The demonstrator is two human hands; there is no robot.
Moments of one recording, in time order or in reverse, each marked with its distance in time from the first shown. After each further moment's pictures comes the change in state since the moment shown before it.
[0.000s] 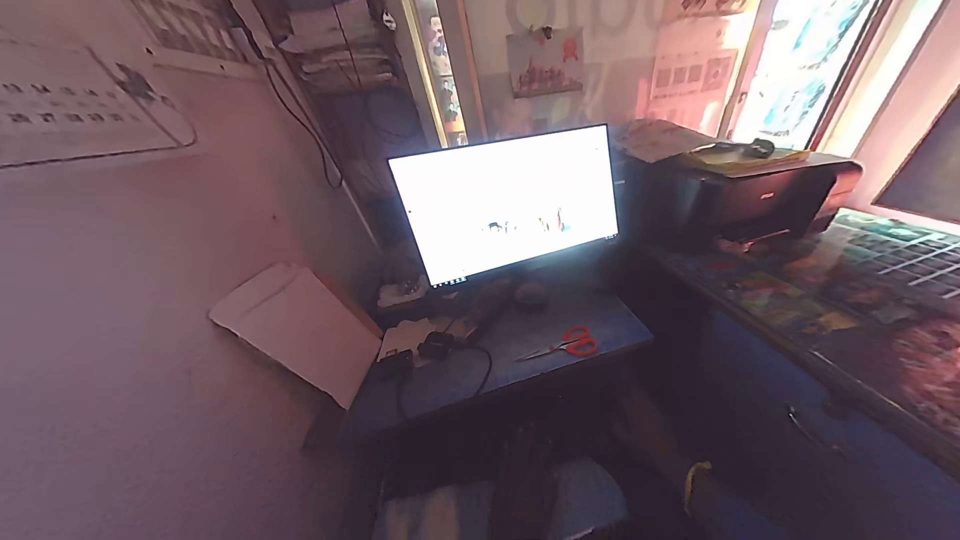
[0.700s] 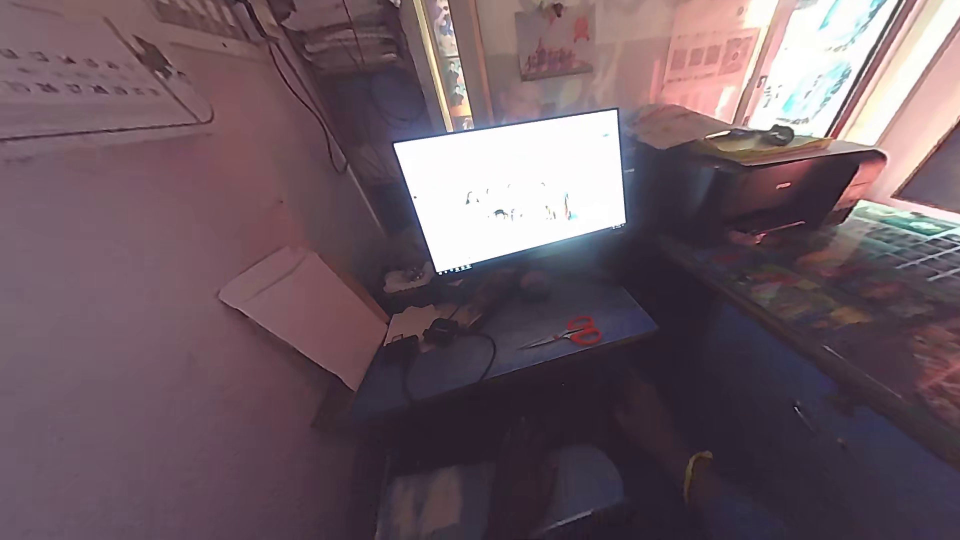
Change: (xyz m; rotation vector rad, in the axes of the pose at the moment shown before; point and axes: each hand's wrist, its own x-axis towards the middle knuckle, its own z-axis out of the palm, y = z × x) left_hand -0.003 -0.004 0.001 -0.015 0.005 -0.008; right_hand -0.001 -0.005 -0.004 0.095 -0.023 0.051
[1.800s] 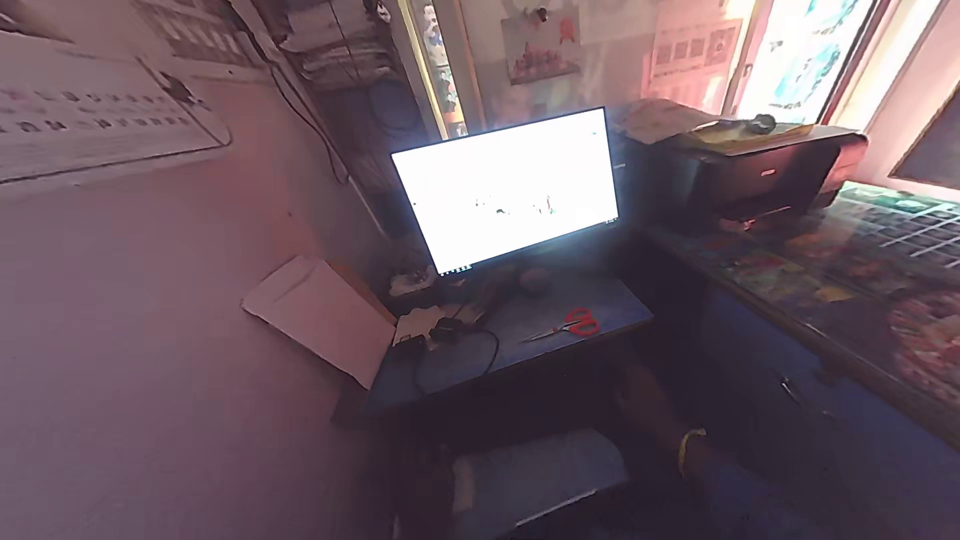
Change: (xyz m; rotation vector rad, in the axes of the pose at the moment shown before) left_hand -0.055 -0.118 -0.051 0.182 0.279 -0.636; right_hand 0.002 0.001 0.003 0.014 0.073 0.002
